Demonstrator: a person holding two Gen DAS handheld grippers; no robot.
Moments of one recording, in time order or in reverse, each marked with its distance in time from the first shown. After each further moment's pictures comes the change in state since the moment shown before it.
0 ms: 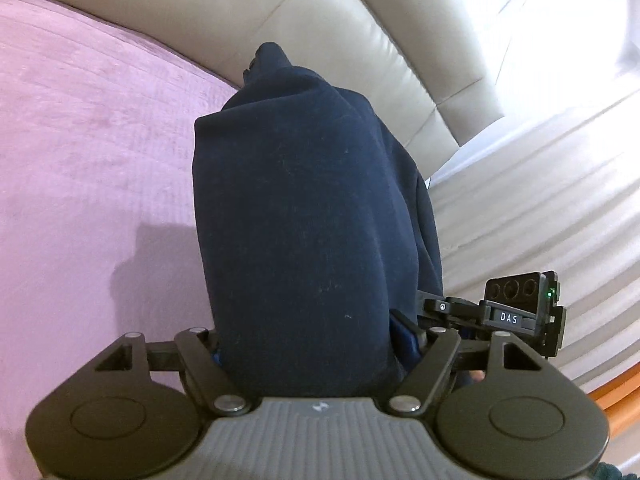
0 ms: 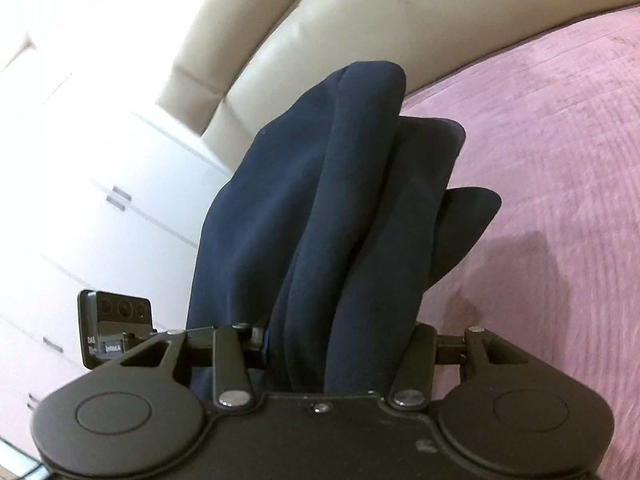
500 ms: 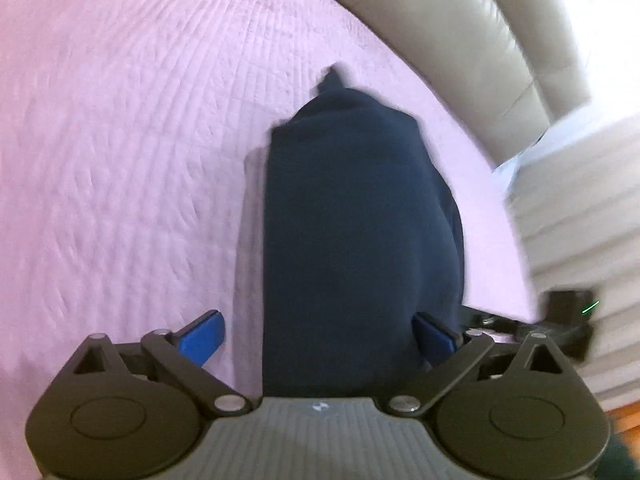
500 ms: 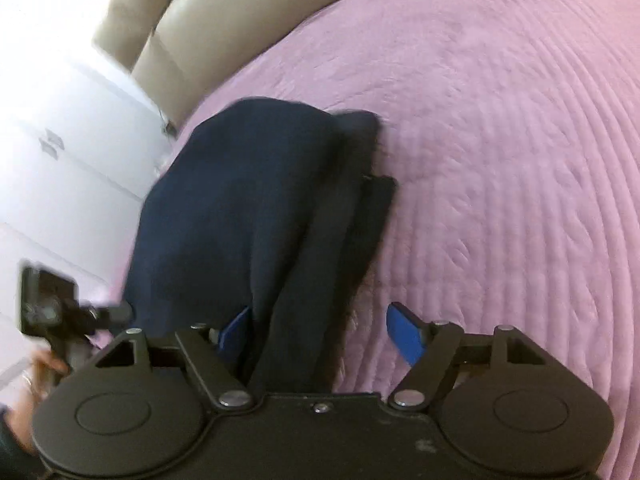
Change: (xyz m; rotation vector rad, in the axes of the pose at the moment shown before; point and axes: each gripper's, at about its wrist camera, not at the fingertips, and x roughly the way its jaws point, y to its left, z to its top) left arm -0.010 0.090 -0.124 -0.165 0.078 0.206; right arm 0.005 -0.109 -0.102 0.024 0.088 -0.235
